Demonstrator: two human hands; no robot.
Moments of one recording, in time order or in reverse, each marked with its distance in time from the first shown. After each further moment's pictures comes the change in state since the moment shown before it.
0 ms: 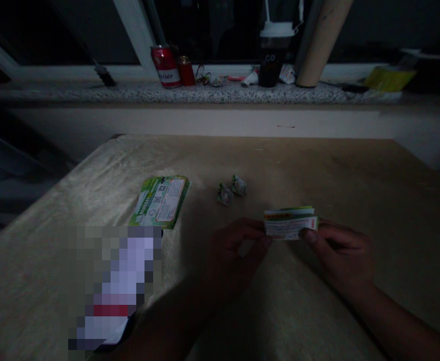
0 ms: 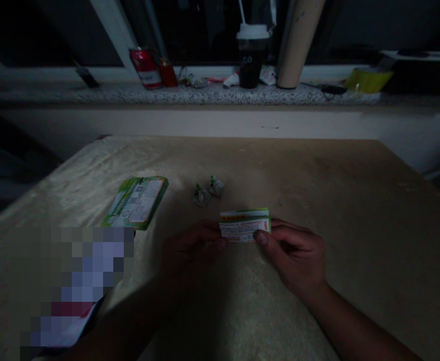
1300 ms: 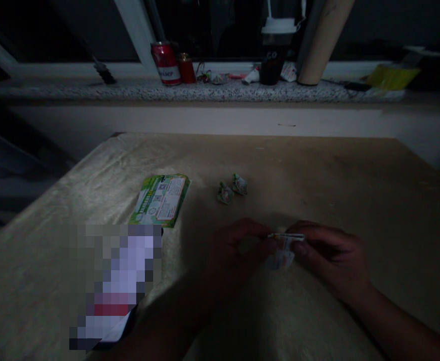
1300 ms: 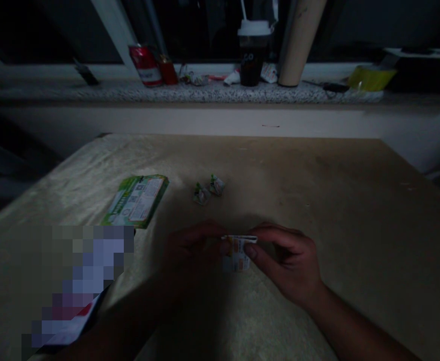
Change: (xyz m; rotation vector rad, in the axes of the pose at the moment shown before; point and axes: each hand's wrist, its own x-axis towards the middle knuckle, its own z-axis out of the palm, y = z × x) left_hand 0.002 0.005 -0.004 0.011 -0.065 -0.208; right_hand 0.002 -0.007 0.004 0.090 -0.166 -0.034
